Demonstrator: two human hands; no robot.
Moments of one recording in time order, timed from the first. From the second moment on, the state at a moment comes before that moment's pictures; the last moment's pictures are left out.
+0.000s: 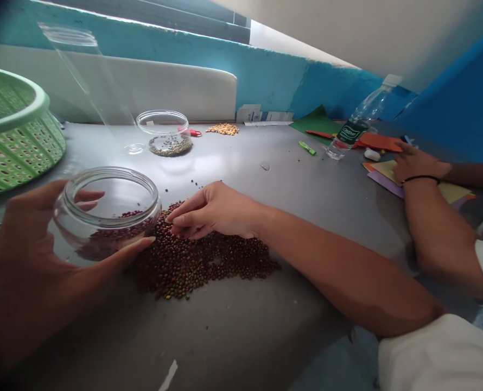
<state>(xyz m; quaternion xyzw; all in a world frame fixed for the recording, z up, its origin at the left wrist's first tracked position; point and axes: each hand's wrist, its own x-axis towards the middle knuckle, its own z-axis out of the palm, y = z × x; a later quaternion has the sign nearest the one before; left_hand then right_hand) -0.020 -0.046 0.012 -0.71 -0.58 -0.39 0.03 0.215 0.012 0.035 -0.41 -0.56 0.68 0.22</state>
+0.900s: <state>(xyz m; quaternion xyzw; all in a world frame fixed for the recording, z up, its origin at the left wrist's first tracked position) -0.021 -0.043 0.013 -0.74 -0.55 -0.38 0.05 0.212 0.014 0.032 -0.37 -0.48 0.73 0.30</state>
